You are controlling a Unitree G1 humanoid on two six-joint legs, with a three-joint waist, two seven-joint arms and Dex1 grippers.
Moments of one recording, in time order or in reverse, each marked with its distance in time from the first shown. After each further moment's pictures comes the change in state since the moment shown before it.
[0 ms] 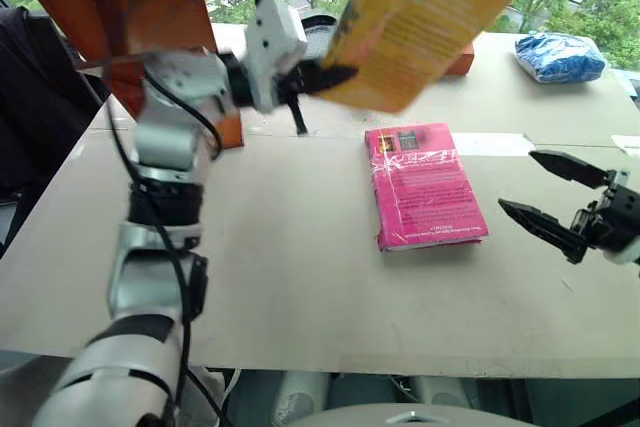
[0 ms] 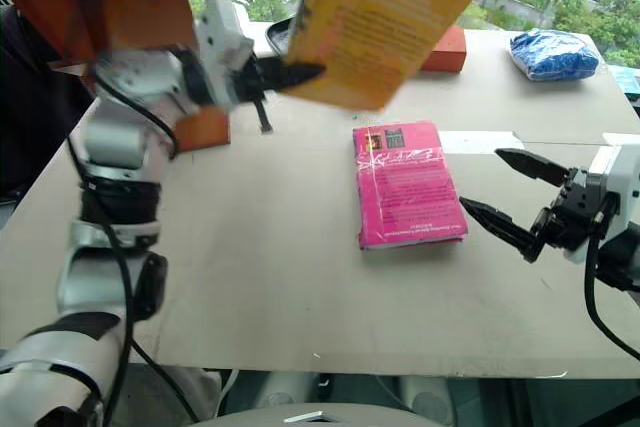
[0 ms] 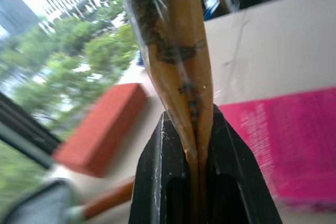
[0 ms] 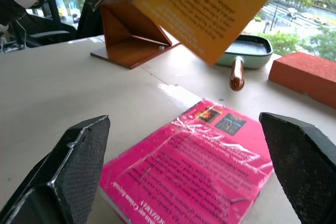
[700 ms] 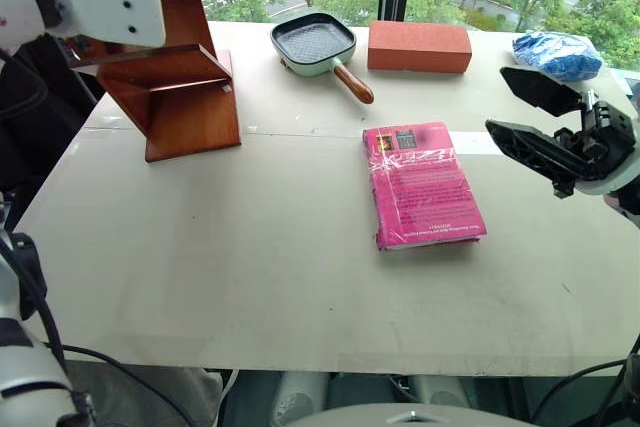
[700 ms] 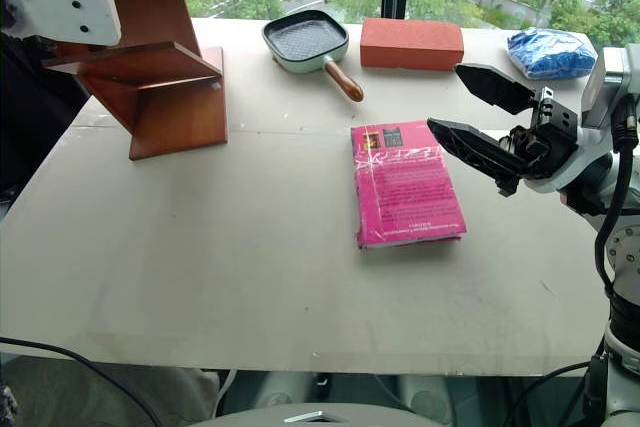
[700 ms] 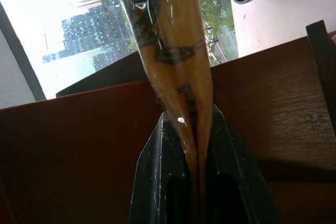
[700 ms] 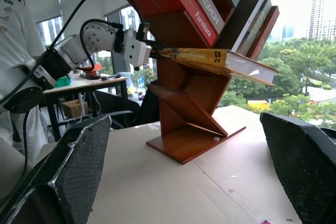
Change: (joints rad) left arm -0.109 0.508 -0.118 0.369 0.615 -0.403 0.323; right arm -0.388 0.081 0.105 0.096 0.260 0.131 -0.044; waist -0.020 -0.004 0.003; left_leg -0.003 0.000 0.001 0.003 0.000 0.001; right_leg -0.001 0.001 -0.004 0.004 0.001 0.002
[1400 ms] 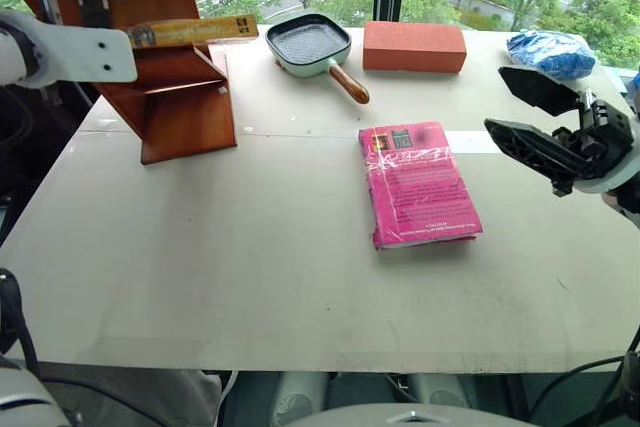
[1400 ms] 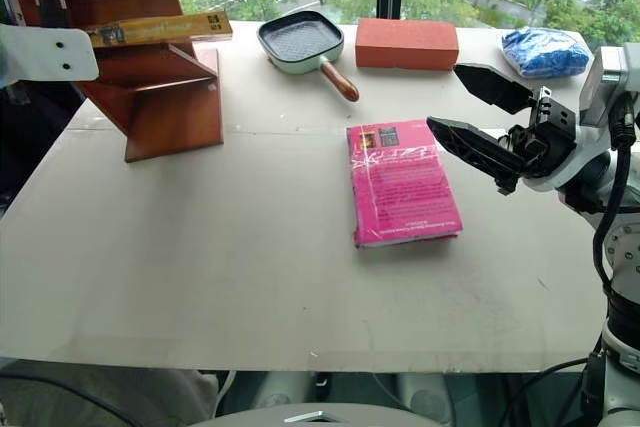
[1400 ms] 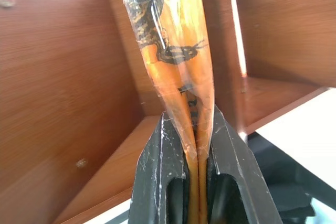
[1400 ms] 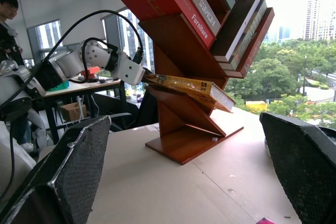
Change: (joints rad) left arm 0.173 0.074 0.007 -0.024 -0.041 0.202 -0.092; right arm 0.003 0.006 0.001 0.006 -0.037 -0.001 0.021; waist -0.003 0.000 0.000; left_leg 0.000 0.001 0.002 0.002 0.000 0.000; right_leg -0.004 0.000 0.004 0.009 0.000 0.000
